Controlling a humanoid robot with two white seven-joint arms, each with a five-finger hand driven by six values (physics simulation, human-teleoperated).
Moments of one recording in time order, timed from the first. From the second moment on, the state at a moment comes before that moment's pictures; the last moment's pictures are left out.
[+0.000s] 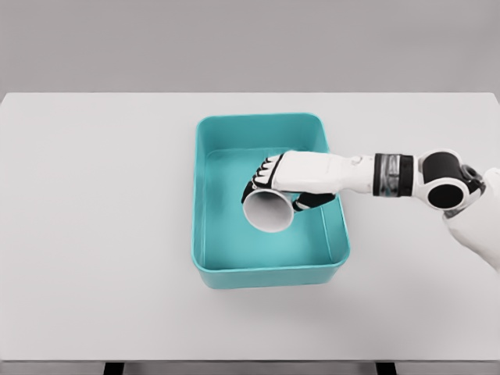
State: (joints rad) left arm -0.02 0.00 -0.11 -0.10 0.06 0.03 -0.04; right arm -0.66 -0.60 0.72 -1.55 0.22 -0.60 0.61
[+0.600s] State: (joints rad) left arm -0.02 0.00 -0.11 -0.10 0.06 0.03 -0.04; right arm -0.68 -0.60 0.75 -1.54 0.25 -0.57 0.61
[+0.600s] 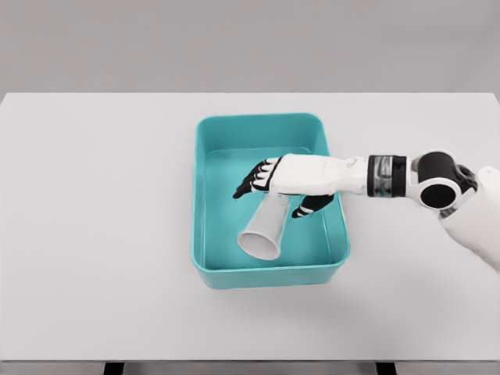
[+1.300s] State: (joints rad) left arm -0.02 0.00 -0.11 -0.10 0.06 0.03 -0.04; right arm -0.23 -0.66 0.10 -1.62 -0.27 -0.56 0.61
